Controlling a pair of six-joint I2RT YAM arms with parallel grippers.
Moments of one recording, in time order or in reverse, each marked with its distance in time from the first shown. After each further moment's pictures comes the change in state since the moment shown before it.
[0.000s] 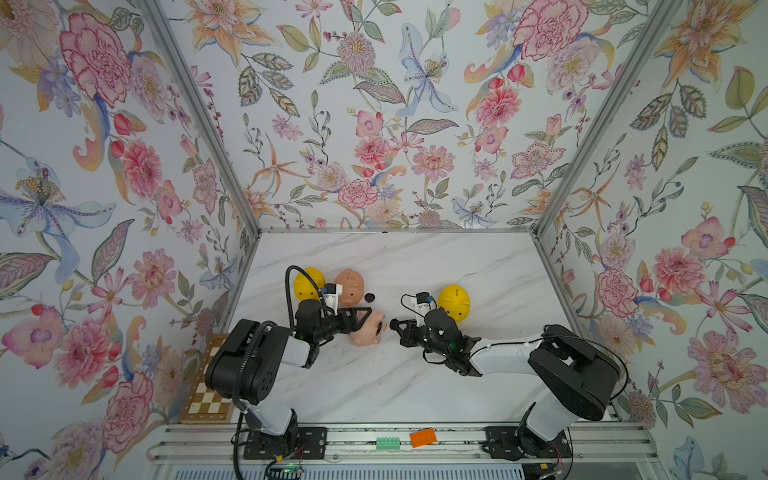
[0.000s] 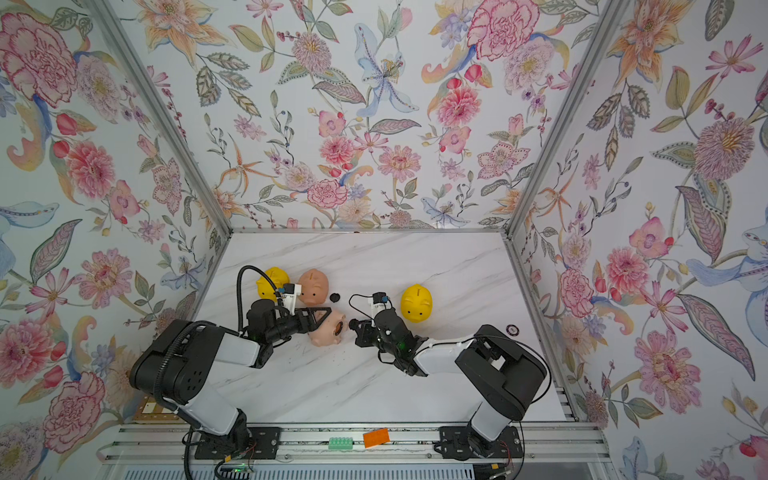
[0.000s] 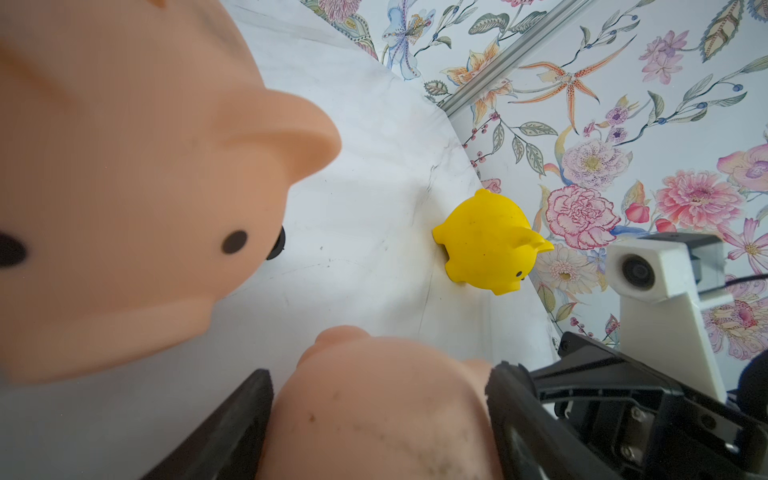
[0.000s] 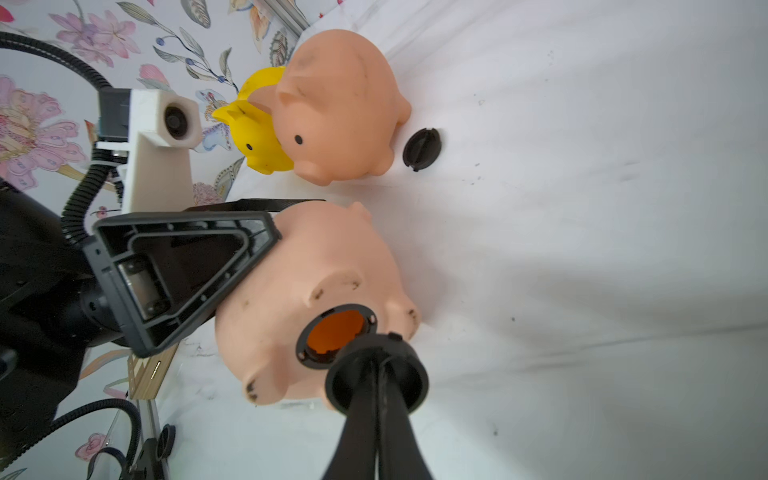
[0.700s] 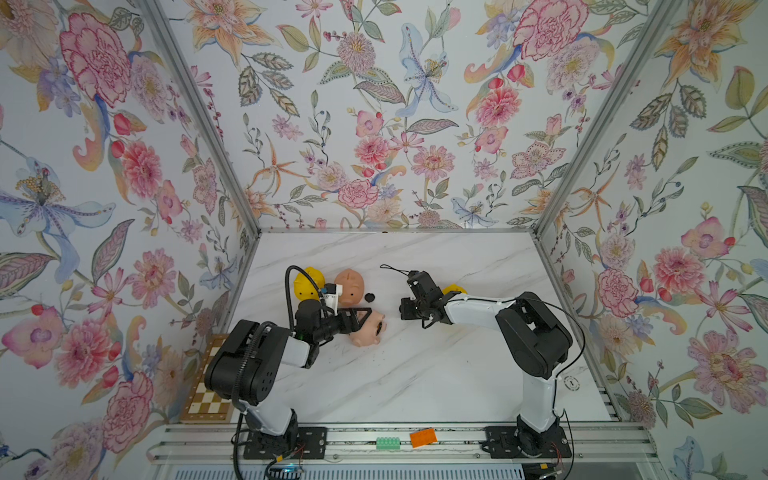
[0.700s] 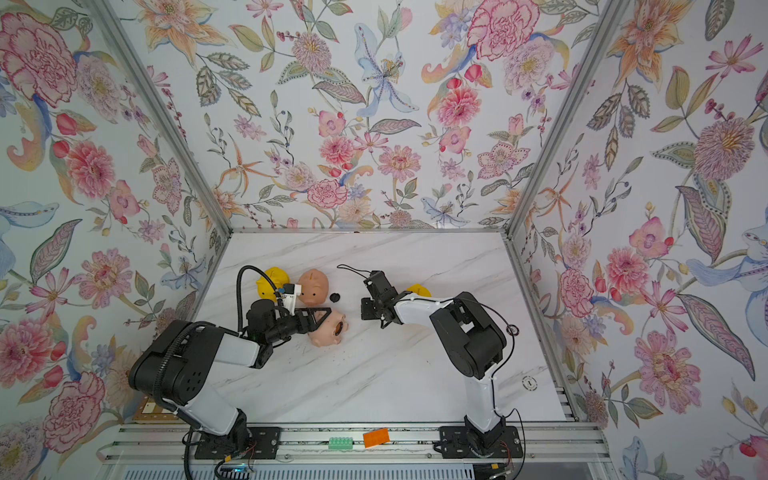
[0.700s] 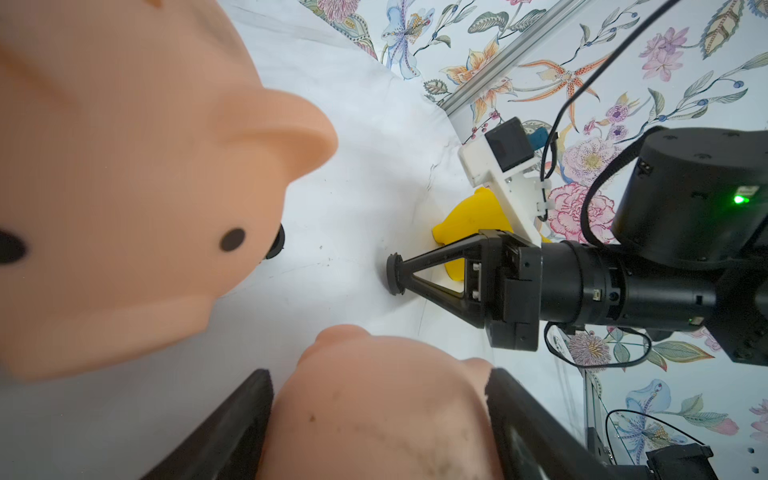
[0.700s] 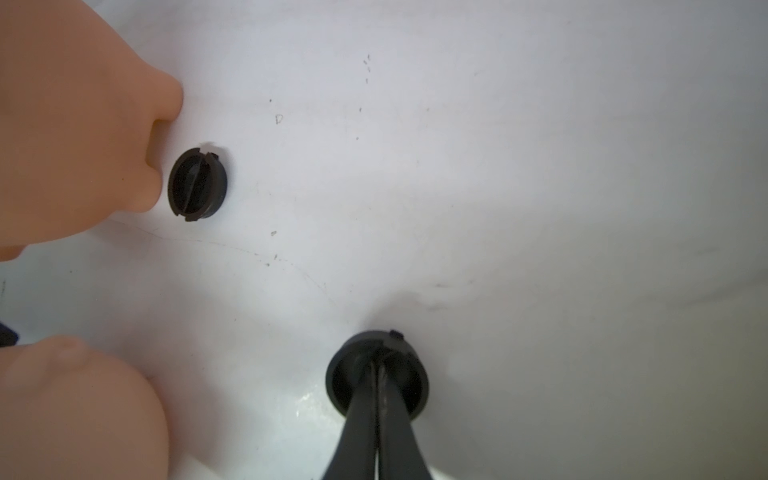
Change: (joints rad) left arm 0.000 -0.006 -0.003 -0.003 0.000 0.007; right arm -0.164 0.339 0.545 -0.652 0.028 -0.238
